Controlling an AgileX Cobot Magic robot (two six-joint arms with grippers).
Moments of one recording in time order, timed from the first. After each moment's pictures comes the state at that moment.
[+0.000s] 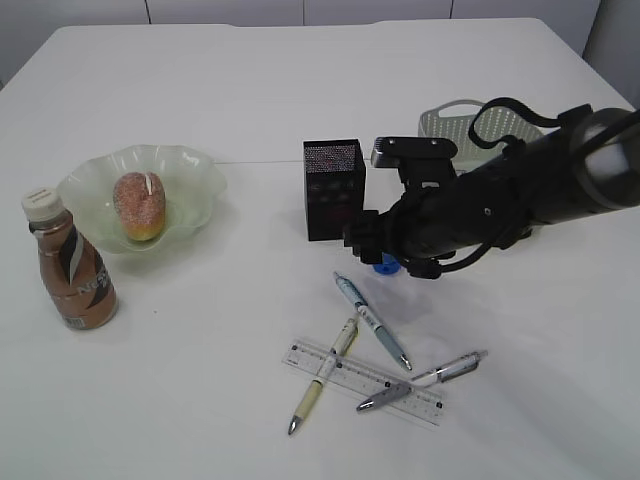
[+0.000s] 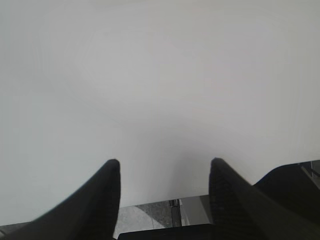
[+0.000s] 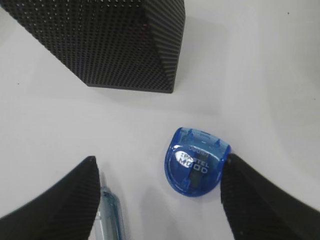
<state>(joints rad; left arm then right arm) -0.21 0.86 -0.81 0.06 1.24 -0.19 0.39 2.03 -1.15 -0.17 0.07 0.43</state>
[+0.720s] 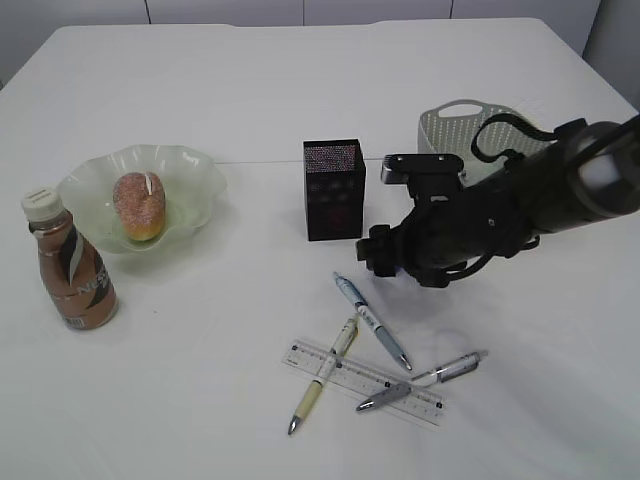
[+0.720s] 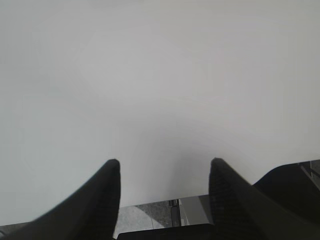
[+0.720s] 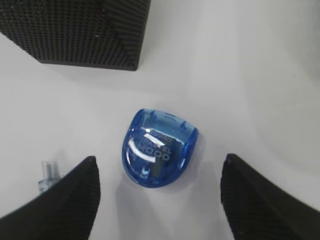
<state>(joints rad) -0.21 0.86 -0.81 0.05 1.24 -0.20 0.36 2.08 -1.15 -0.20 0.08 0.43</state>
